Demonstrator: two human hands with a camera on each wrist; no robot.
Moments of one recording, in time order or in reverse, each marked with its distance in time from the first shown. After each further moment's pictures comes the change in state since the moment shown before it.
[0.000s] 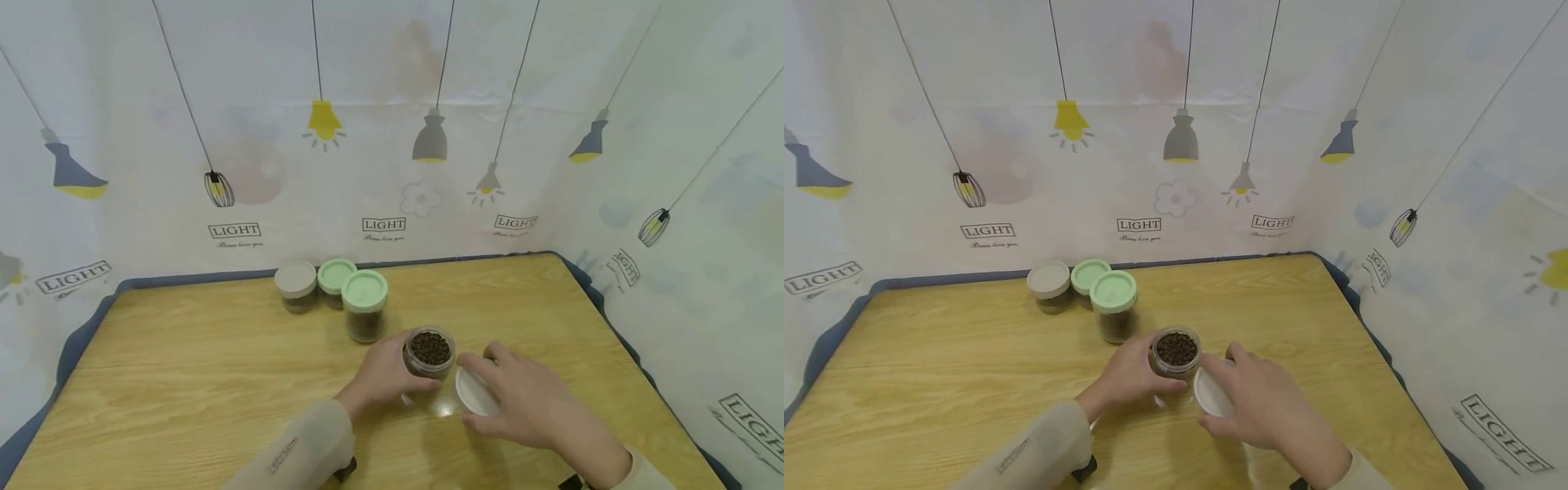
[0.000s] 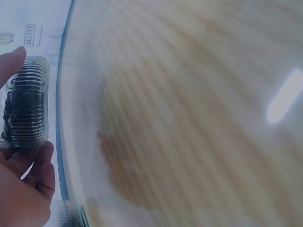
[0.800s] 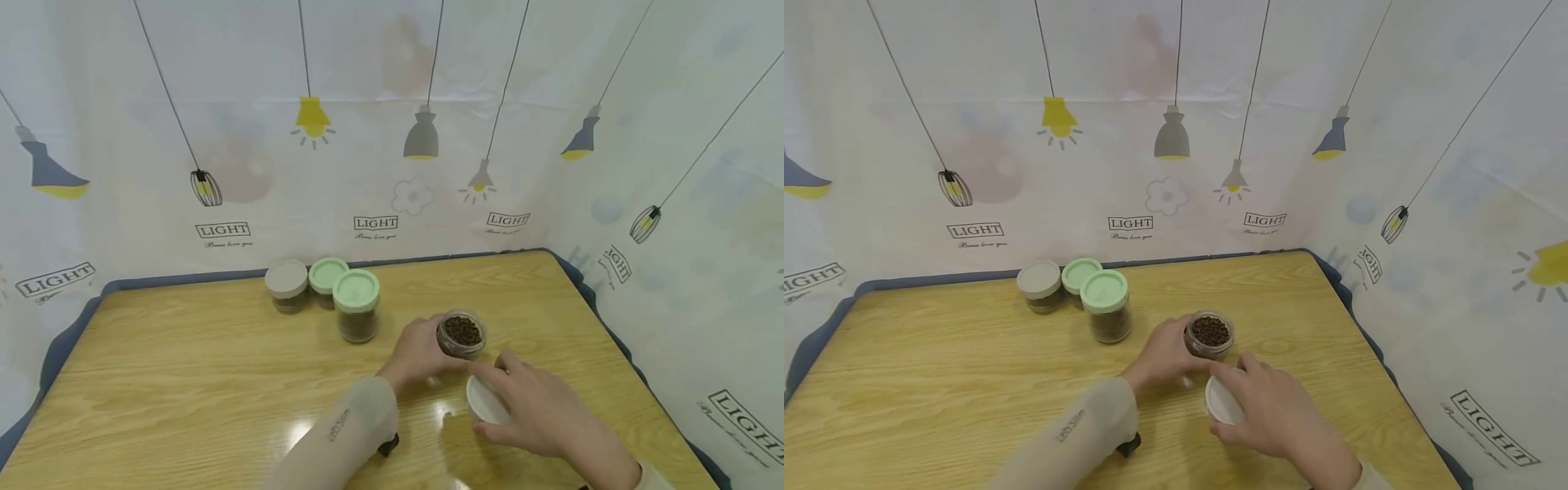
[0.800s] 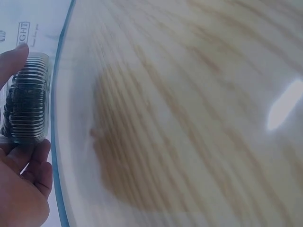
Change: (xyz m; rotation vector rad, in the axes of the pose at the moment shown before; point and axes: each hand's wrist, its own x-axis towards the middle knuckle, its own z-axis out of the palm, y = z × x) left_hand 0.054 0.033 0.040 0.043 -0.033 -0.073; right_hand -0.017 0.021 0.007 0.031 -0.042 0.049
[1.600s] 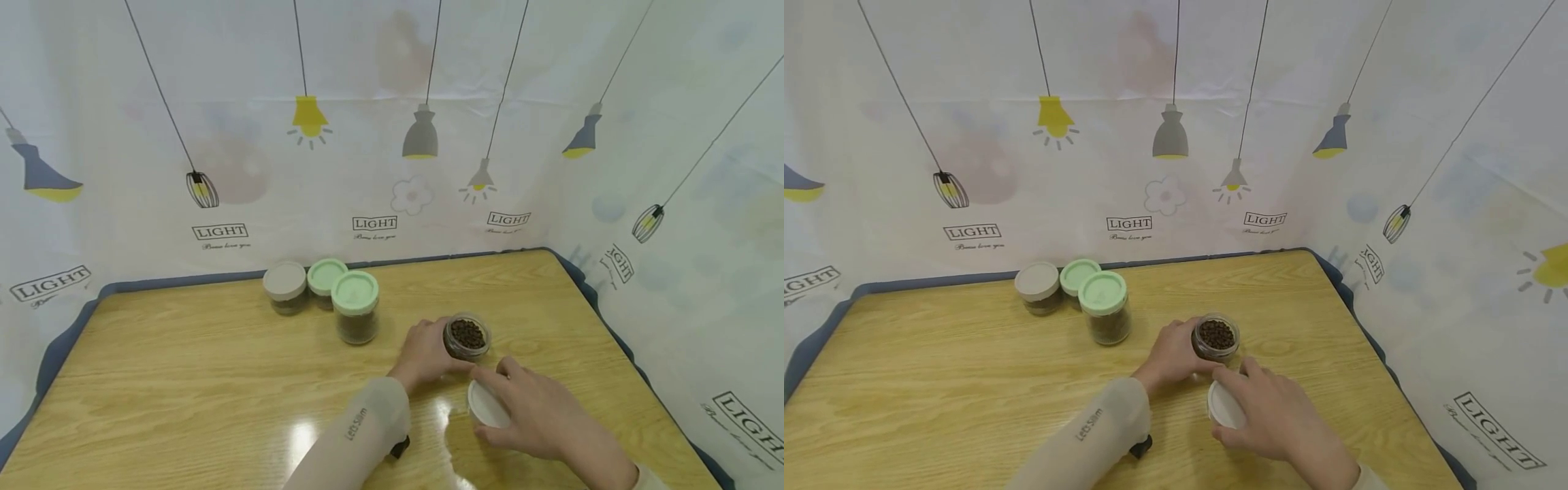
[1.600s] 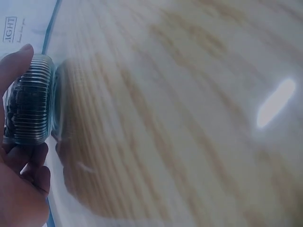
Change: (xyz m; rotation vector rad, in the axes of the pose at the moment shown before) left_hand 0.011 -0.001 0.018 0.067 -0.004 -0.064; right_hand 0.002 0.007 0.013 0.011 -0.027 0.033
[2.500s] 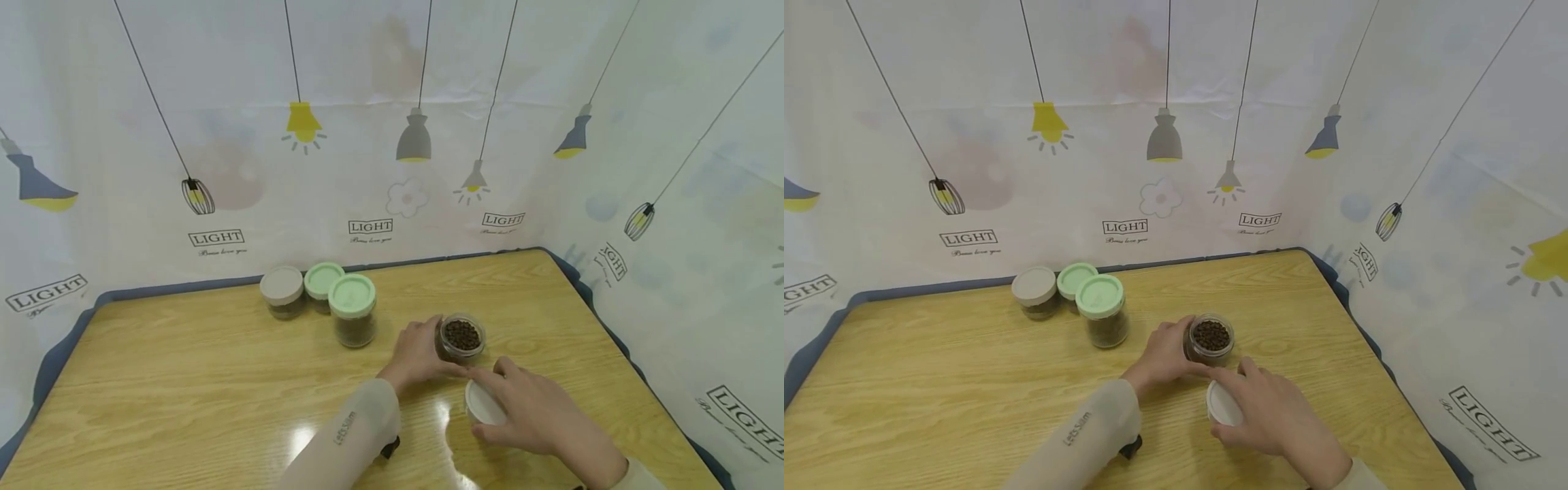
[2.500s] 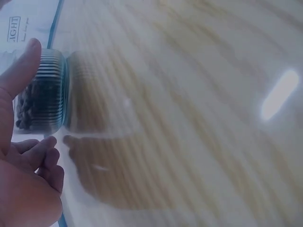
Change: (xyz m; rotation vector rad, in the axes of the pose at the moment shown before) left_hand -0.004 -0.010 -0.008 -0.016 -0.048 0.017; right_hand 0.003 0.004 0.006 0.046 -0.026 0.052
